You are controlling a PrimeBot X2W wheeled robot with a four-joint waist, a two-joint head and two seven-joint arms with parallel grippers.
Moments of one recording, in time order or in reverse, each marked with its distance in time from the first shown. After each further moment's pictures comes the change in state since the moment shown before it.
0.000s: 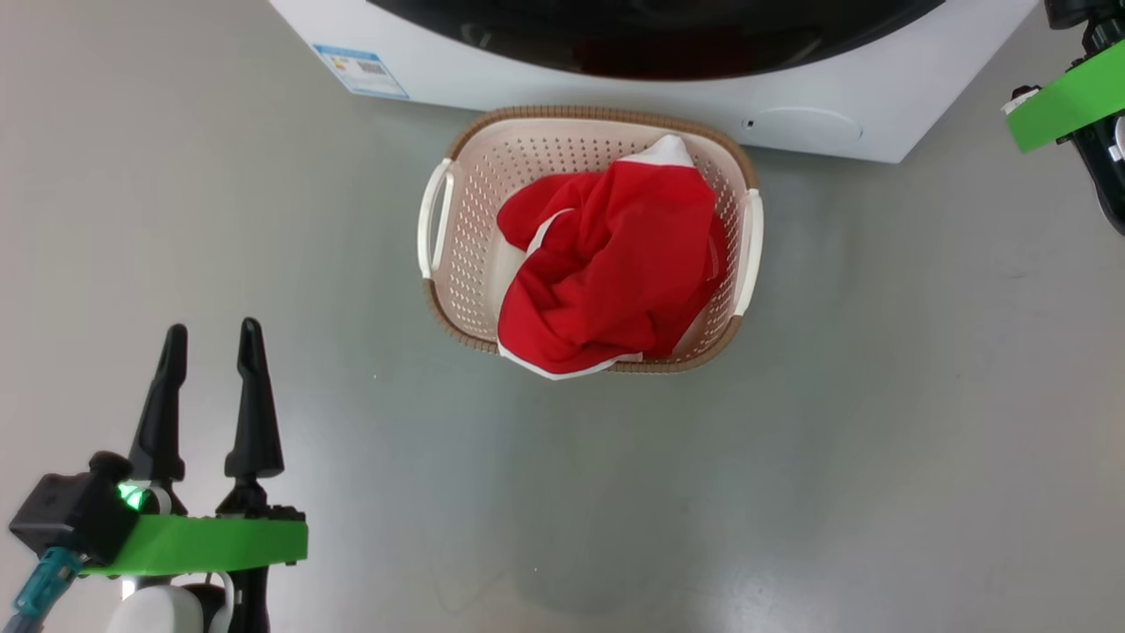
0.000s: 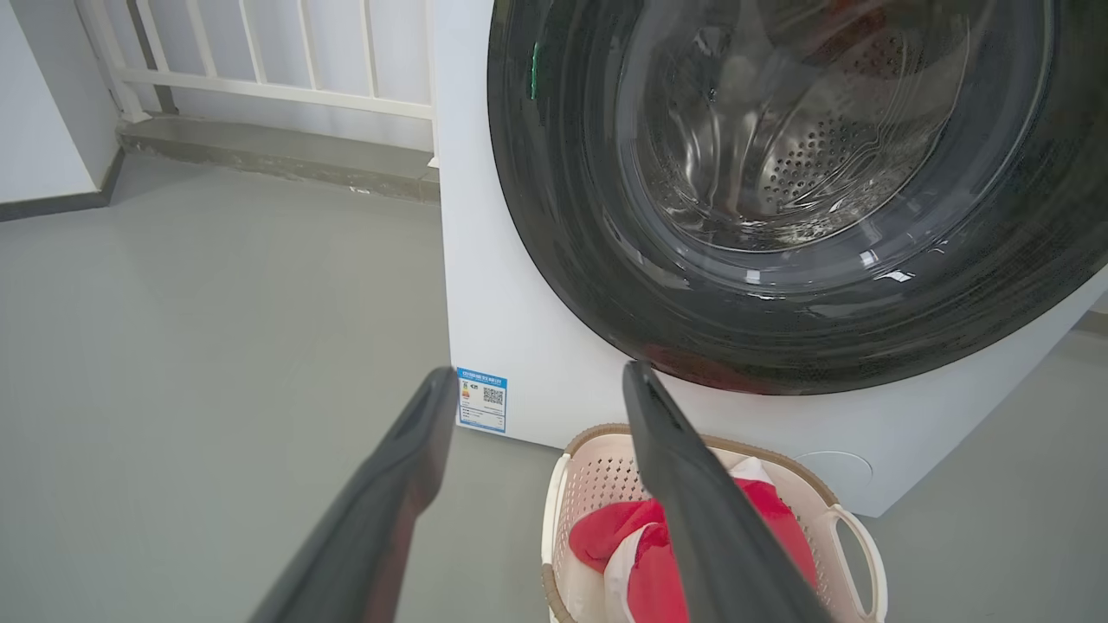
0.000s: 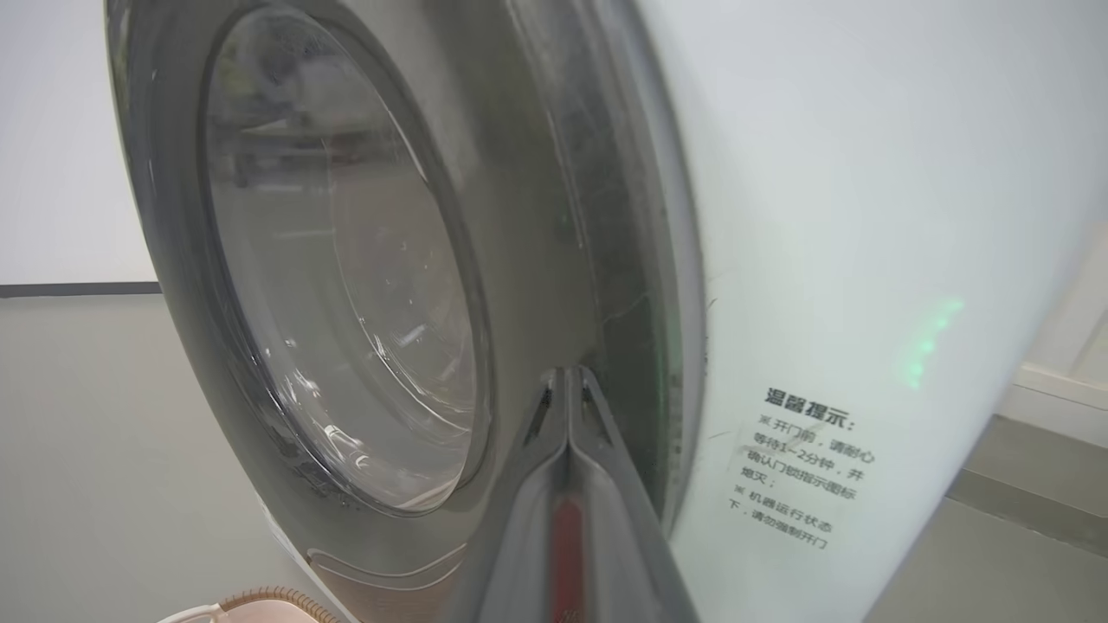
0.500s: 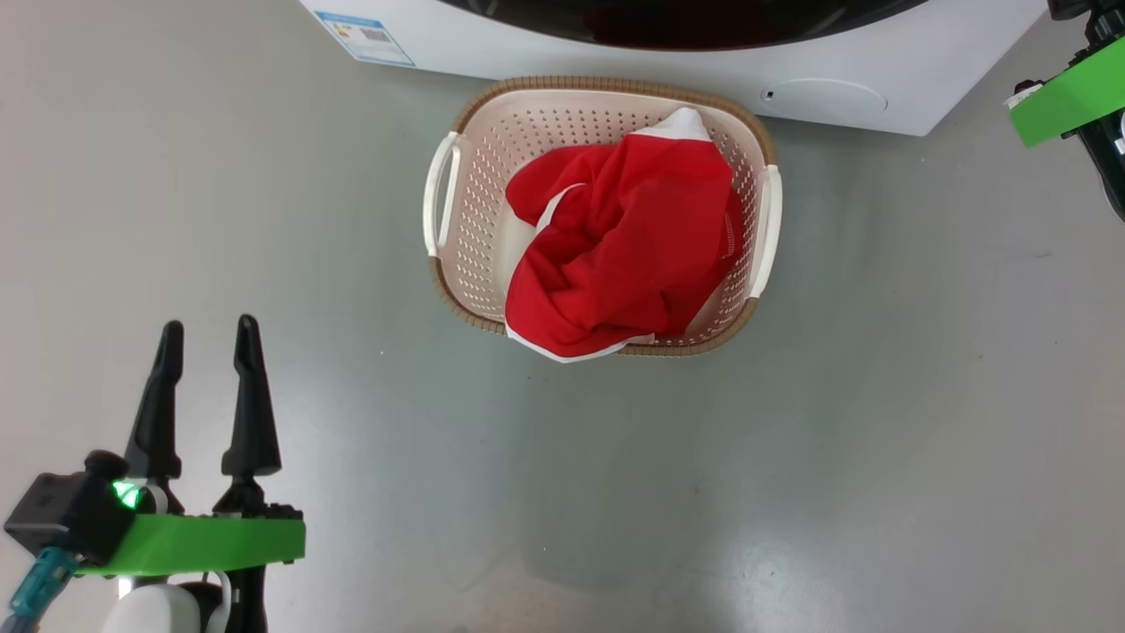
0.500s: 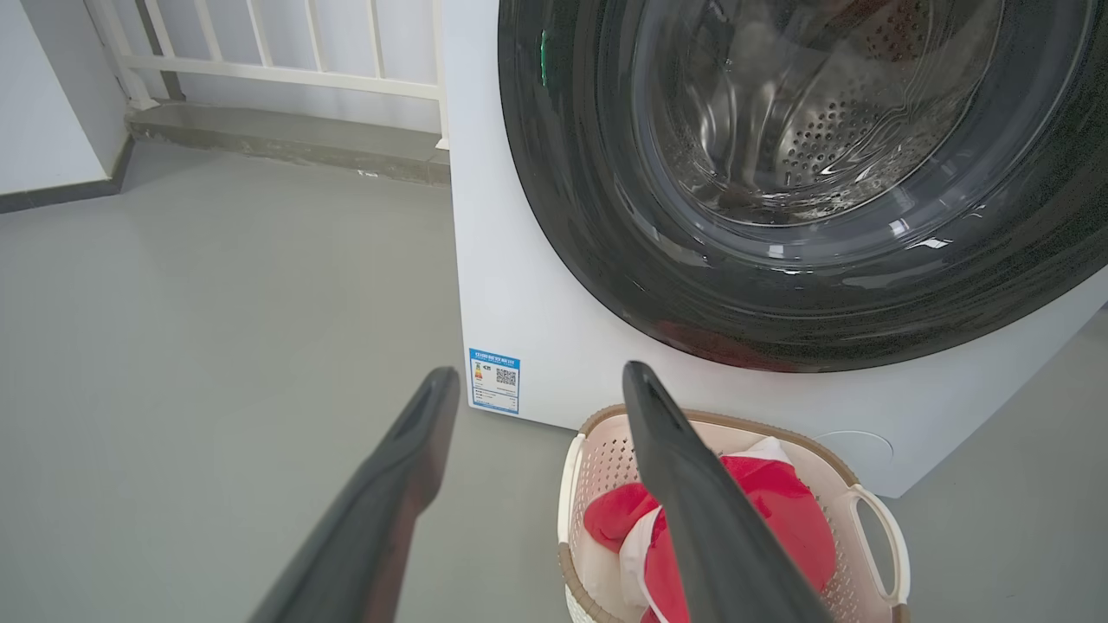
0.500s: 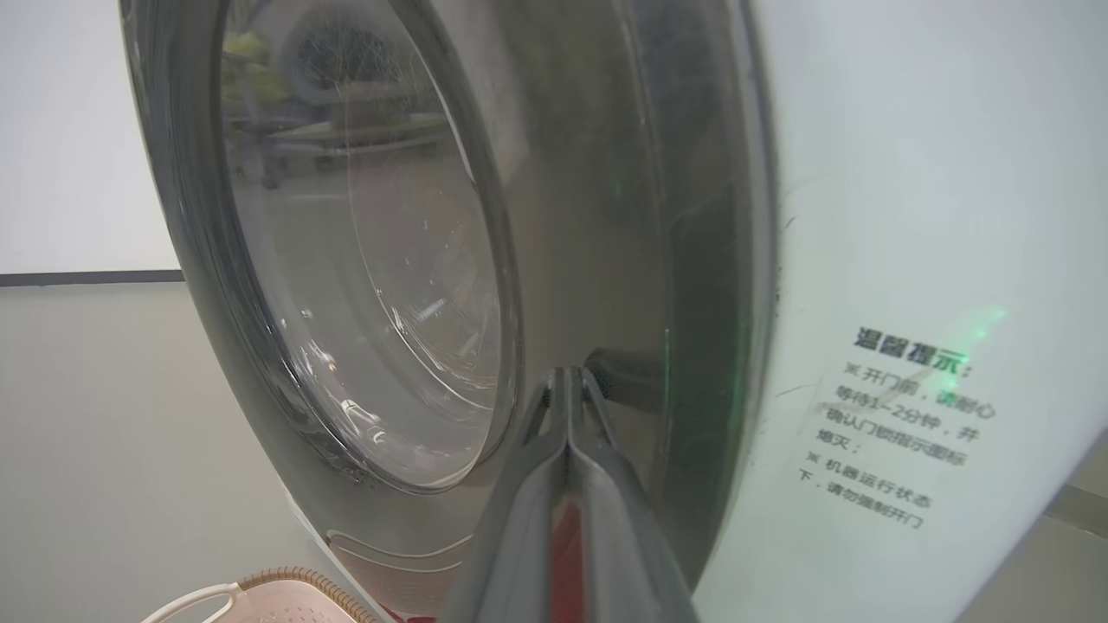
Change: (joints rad) left arm 0.000 0.005 0.001 -0.011 0.000 0.000 0.000; right arm -0.012 -0.009 0.008 -0.014 -0.003 0.005 0.000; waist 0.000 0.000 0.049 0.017
